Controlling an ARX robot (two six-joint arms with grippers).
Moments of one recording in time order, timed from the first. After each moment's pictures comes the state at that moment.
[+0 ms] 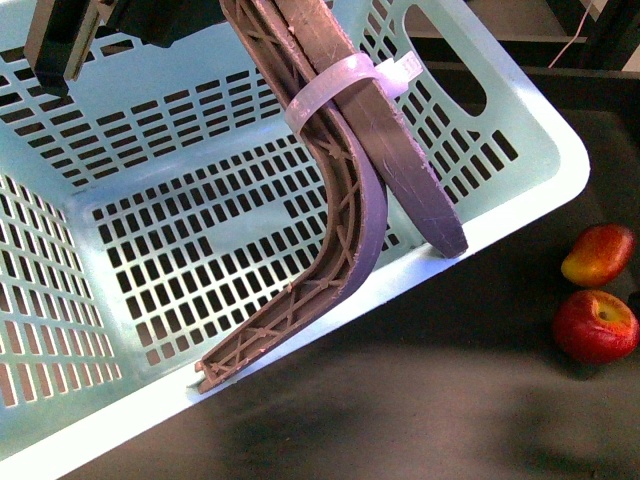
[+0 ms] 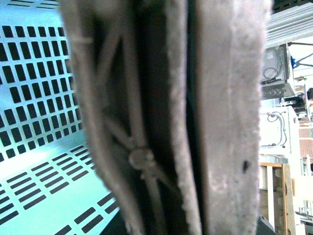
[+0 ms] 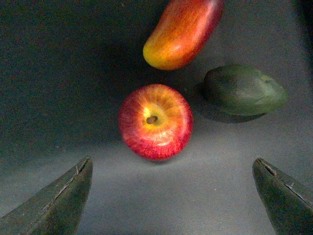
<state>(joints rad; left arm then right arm) -0.51 1.46 0.88 0.11 0.21 -0.95 -0.13 1.94 0.42 0.70 0.06 0.01</state>
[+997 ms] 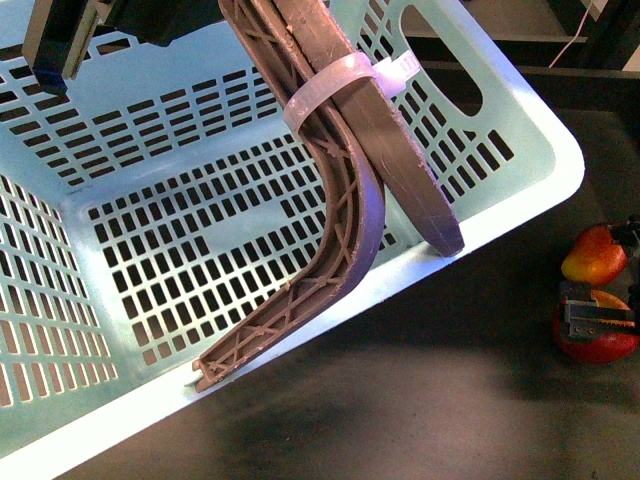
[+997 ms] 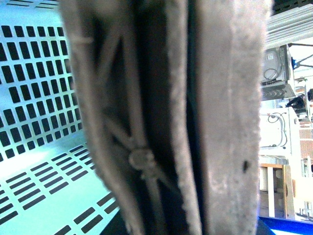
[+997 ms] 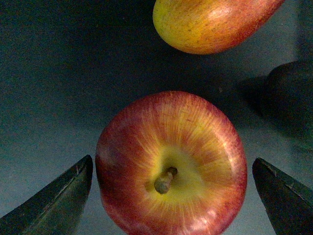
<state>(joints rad) -0.51 1.46 0.88 0.11 0.21 -0.95 -0.11 2.37 0.81 0.56 0.05 -0.04</state>
